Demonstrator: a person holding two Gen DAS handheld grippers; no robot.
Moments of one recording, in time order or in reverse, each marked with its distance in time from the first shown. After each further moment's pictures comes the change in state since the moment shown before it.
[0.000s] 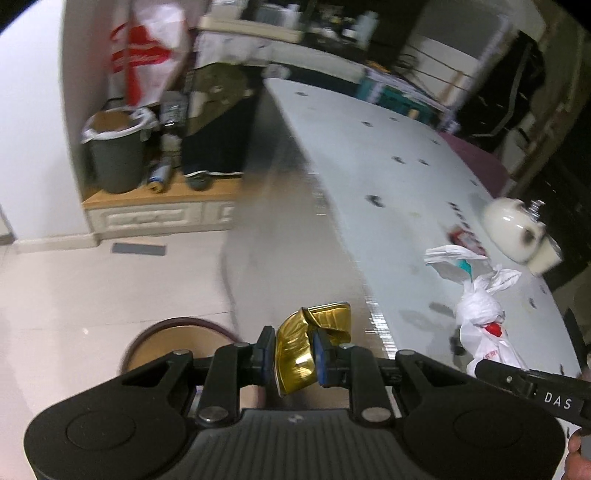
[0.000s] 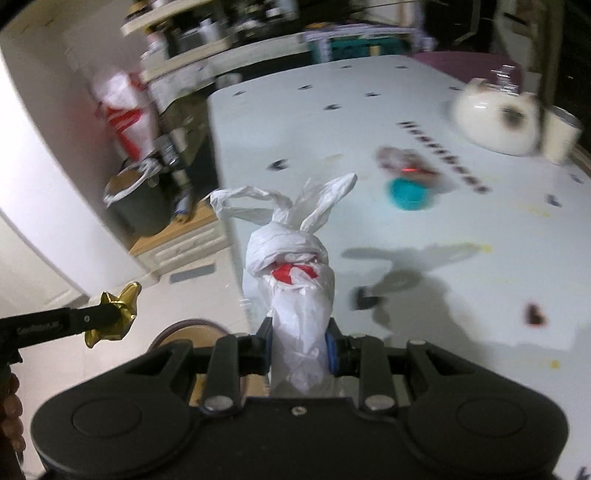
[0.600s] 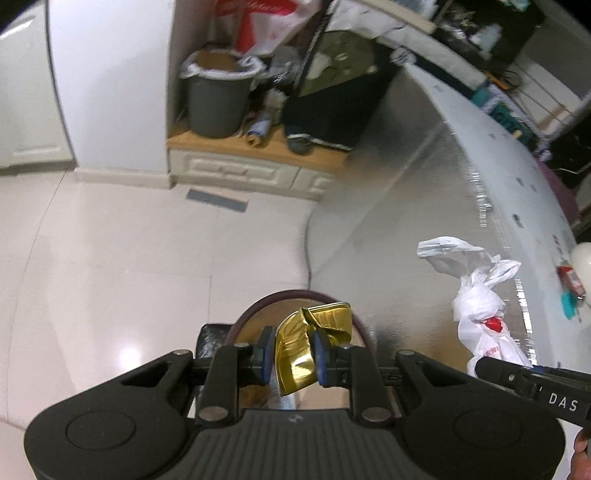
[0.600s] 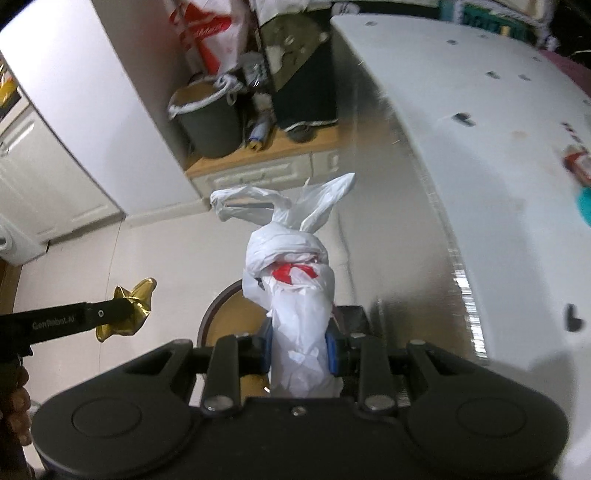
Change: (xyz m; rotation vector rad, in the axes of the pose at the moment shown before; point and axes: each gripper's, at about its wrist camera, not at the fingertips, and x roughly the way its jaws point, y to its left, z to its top) left arm 0.023 0.163 -0.010 -0.208 0.098 0.129; right arm 0.105 0.155 -0.001 -0.199 0.205 0.093
